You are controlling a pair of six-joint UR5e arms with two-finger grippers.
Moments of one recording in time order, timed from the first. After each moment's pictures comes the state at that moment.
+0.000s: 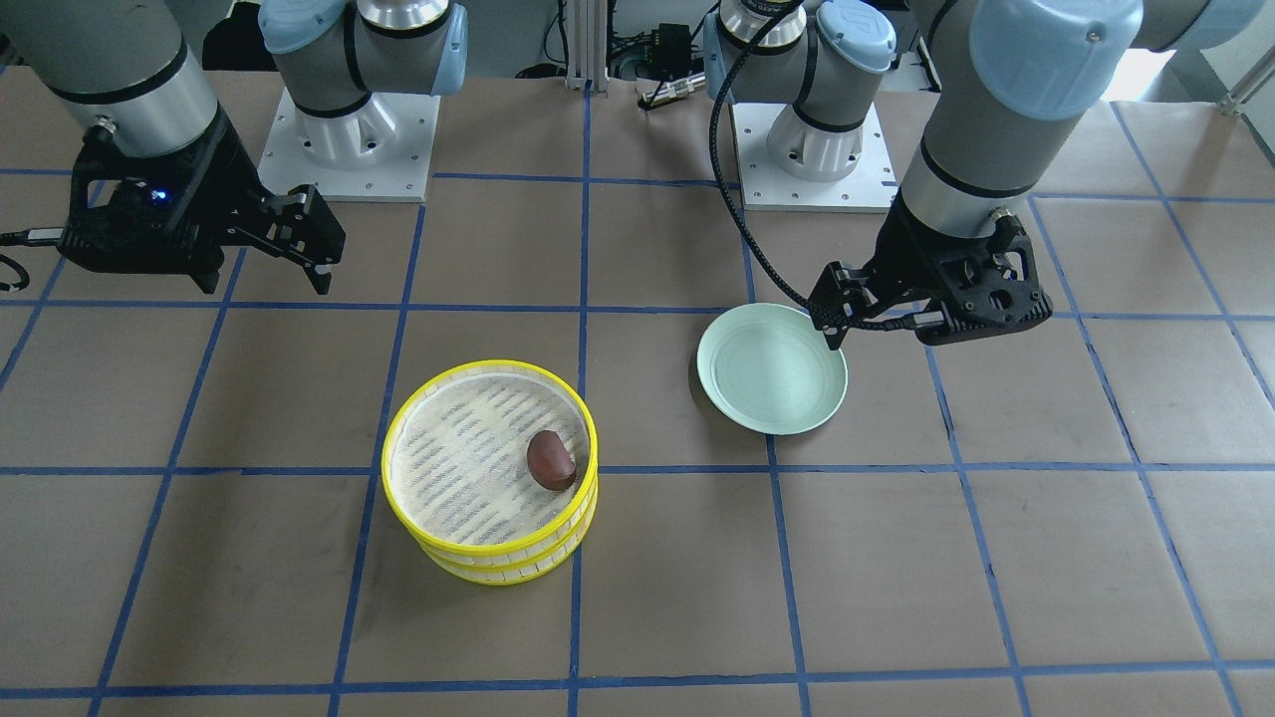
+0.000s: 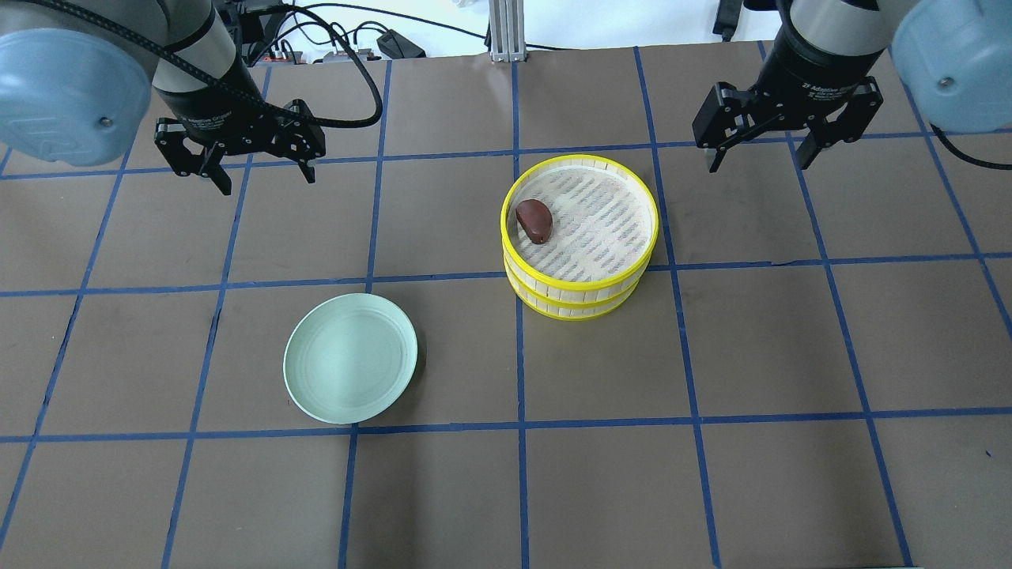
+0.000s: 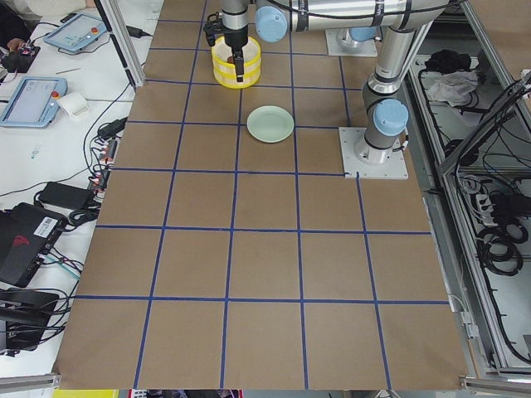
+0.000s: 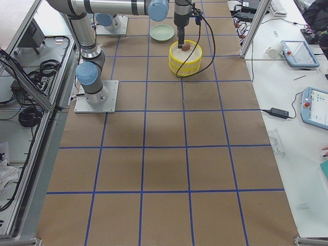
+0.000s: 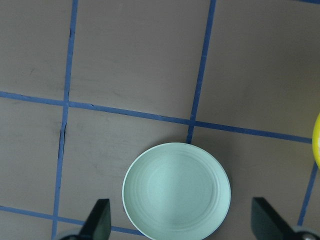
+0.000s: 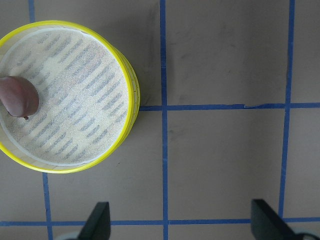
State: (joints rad) left arm -1.56 -1.67 -1.56 -1.48 1.63 -0.15; right arm 1.53 -1.54 1.56 -1.61 -1.56 -0.03
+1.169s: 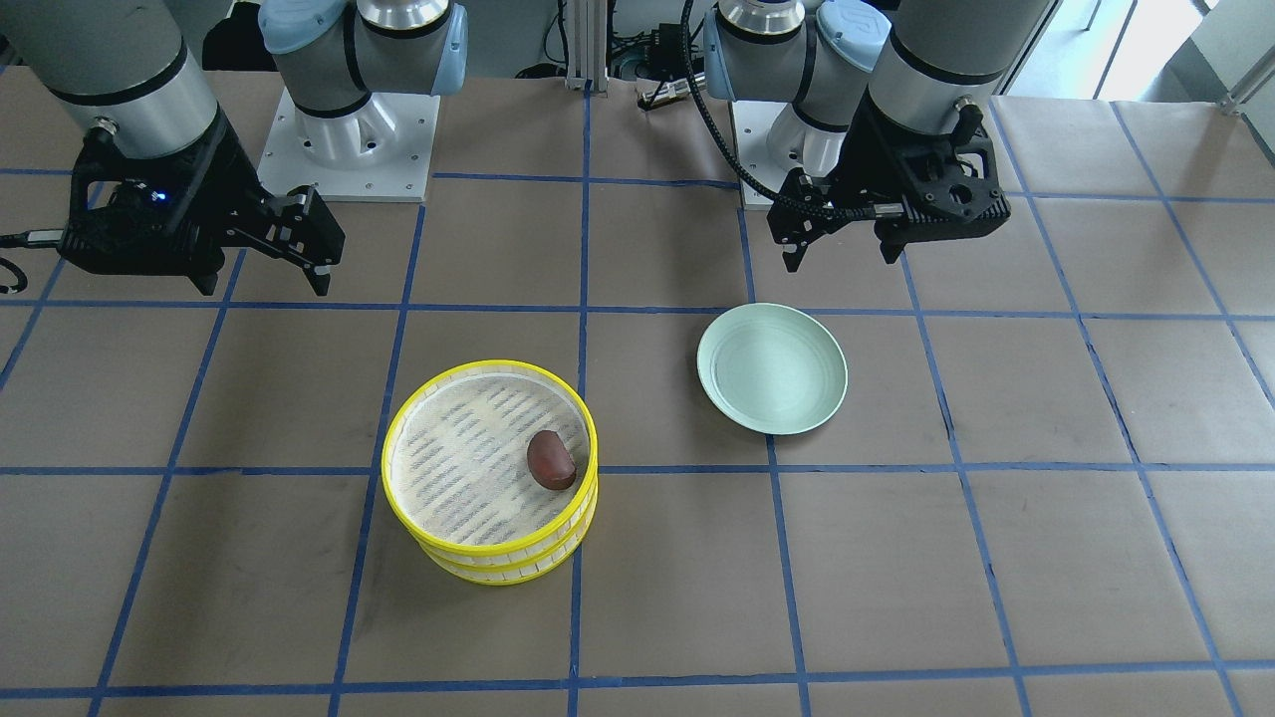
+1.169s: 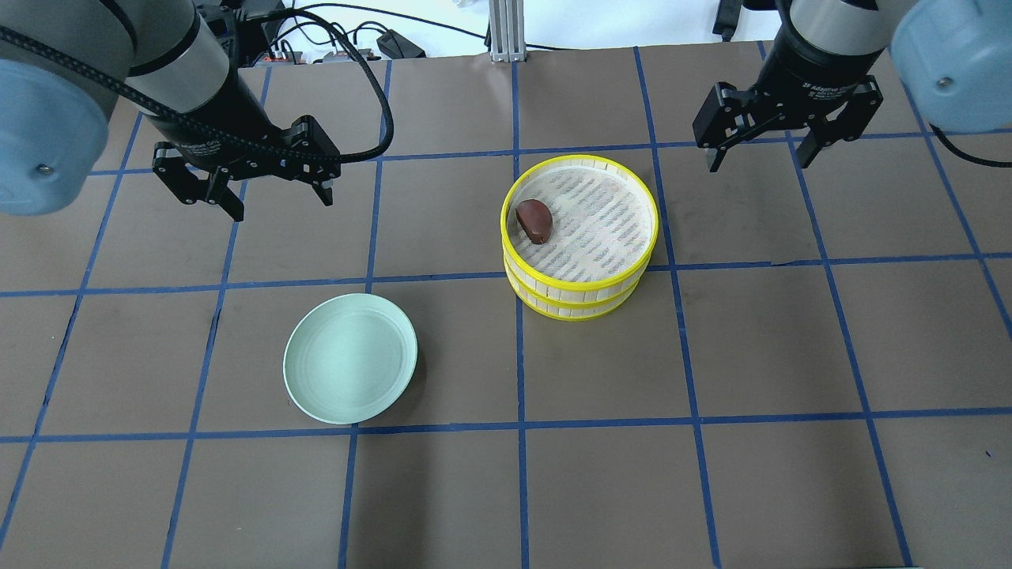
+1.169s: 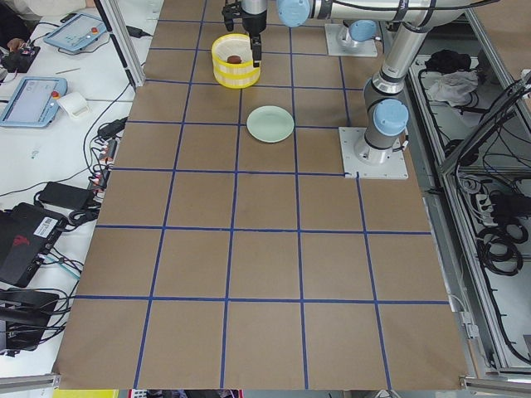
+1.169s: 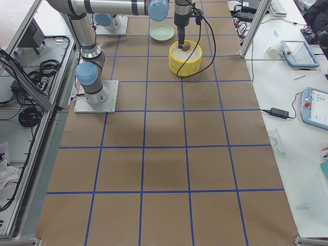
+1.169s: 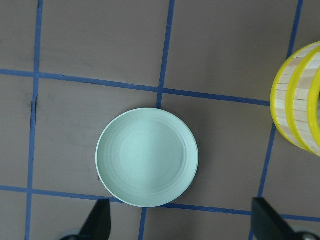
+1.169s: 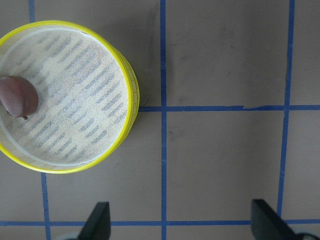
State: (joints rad) left arm -1.59 -1.55 -1.60 -1.55 1.55 -0.16; right arm 1.53 -1.54 1.56 -1.61 -1.56 -0.03
